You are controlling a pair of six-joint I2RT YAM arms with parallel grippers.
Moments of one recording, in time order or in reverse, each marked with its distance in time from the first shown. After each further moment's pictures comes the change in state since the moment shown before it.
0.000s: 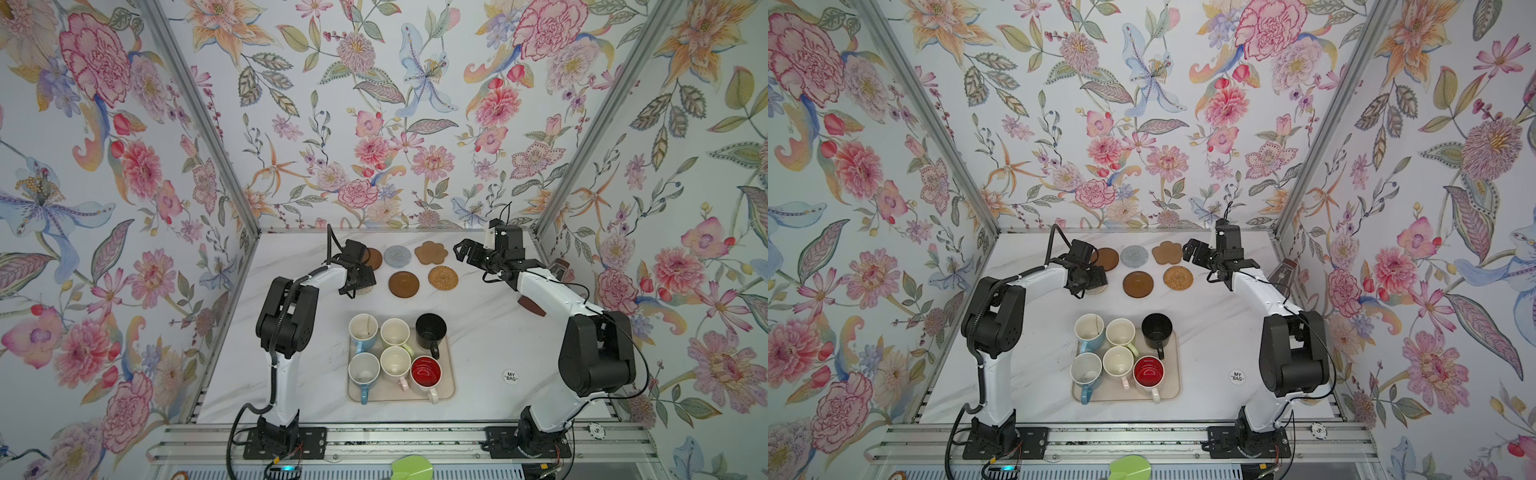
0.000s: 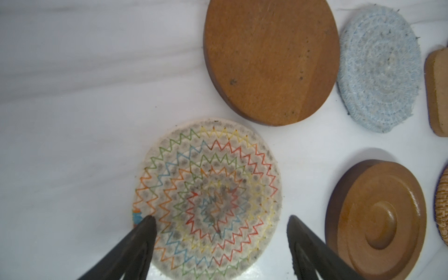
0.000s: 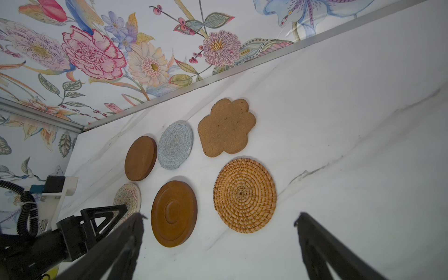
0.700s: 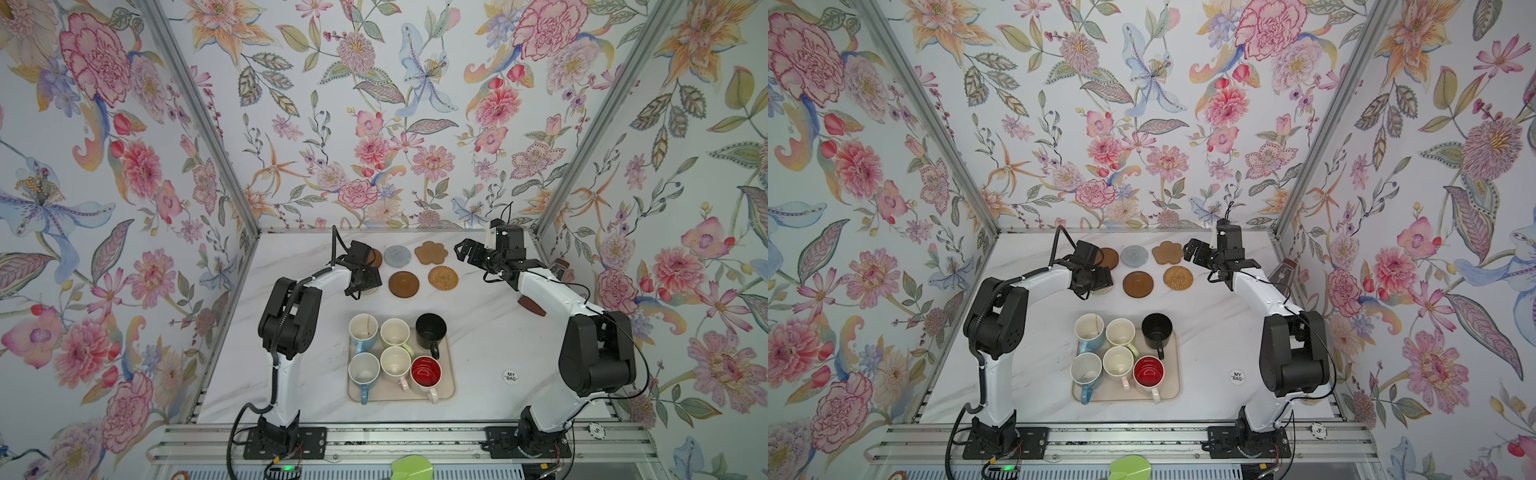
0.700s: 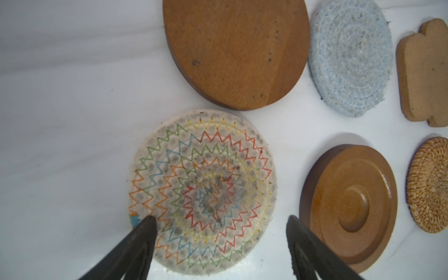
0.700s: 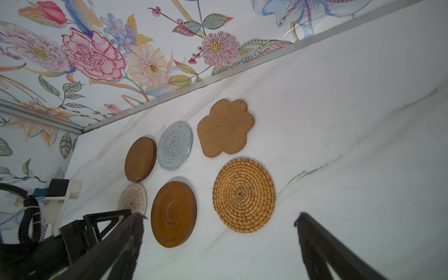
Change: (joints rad) left arm -0.034 0.000 0.003 0.013 0.039 -0.026; right arm -0.006 0.000 -0.001 0.001 -0.006 0.000
